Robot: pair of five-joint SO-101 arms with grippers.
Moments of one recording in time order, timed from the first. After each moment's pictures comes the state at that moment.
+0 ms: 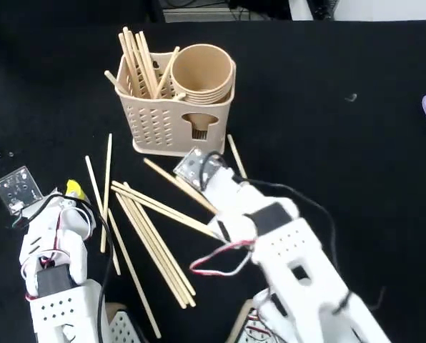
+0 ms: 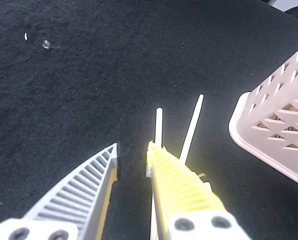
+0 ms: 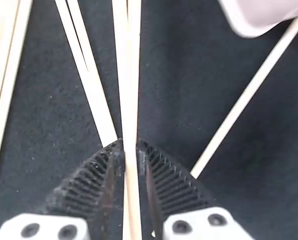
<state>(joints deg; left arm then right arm) -22.9 -96.4 94.0 40.0 13.0 -25.6 -47.6 62.7 59.6 26.0</state>
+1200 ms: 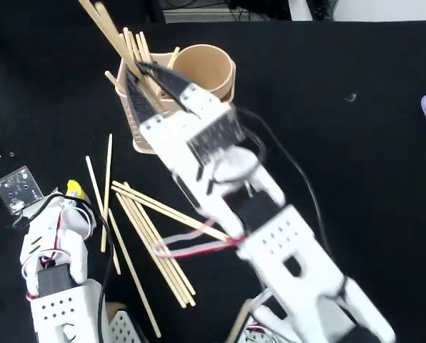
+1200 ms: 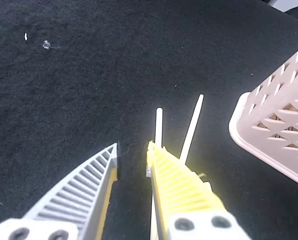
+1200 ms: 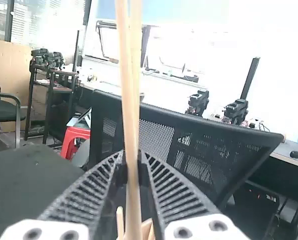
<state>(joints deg) -22.9 -96.4 94.0 40.0 13.0 -36.8 -37.0 37.5 -1.8 12.8</state>
